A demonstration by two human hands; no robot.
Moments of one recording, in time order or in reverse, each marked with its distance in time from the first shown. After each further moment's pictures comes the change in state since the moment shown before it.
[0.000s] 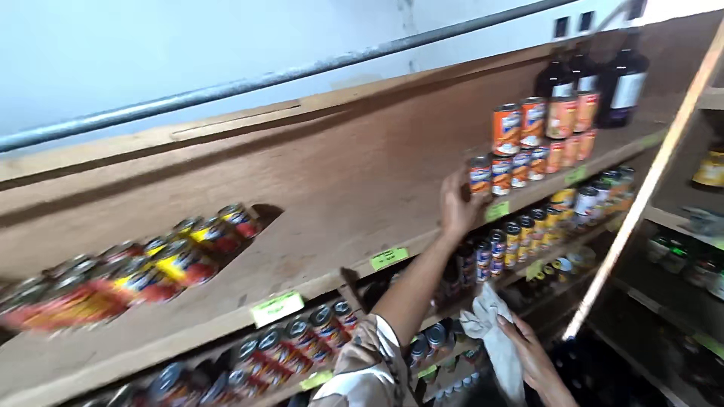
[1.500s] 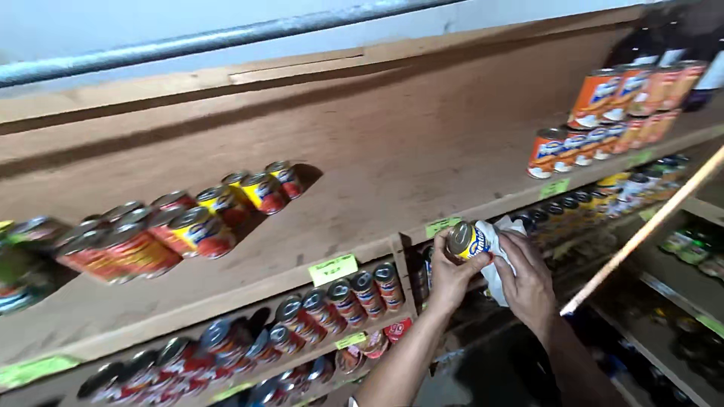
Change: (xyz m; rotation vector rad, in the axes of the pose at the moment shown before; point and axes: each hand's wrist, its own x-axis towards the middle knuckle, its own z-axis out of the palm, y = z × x) left_hand -0.168 0.001 -0.117 -0.725 0.178 -0.356; right_hand 0.018 -0.074 0.128 -0.856 0.076 -1.038
